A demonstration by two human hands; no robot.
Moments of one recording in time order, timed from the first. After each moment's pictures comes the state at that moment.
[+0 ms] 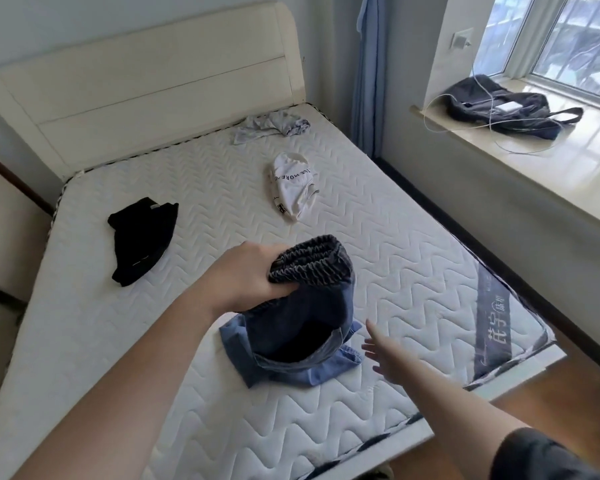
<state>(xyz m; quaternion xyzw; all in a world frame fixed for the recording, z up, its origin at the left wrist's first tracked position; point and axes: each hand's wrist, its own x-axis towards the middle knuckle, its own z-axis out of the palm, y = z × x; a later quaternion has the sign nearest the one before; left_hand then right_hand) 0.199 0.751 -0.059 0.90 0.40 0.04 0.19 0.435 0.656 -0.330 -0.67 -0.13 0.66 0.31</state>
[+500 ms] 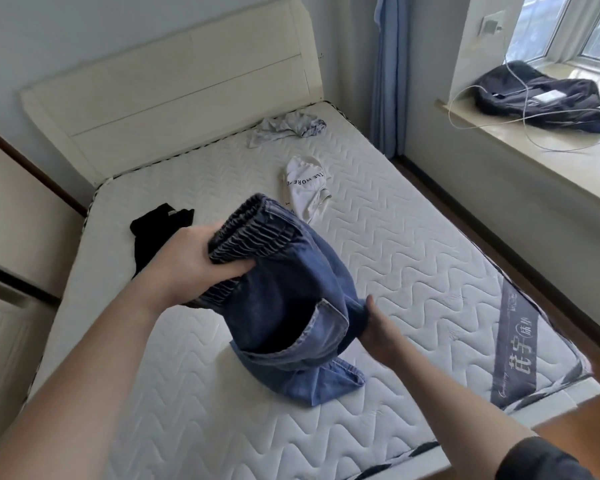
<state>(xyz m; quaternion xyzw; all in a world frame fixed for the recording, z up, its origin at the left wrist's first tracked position) 0.213 0.789 -0.017 0.82 0.48 0.18 0.25 0.478 0.734 -0.310 -0.38 -0.17 0.75 0.51</state>
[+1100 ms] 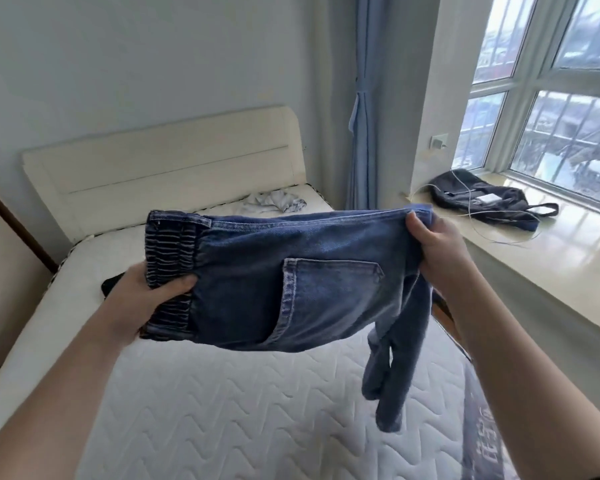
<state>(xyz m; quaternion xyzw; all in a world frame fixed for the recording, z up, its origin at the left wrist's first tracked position) 0.199 0.803 0.006 0.64 0.45 0.44 0.44 0.635 0.776 -0.023 -0.43 -0.43 0.39 0.70</state>
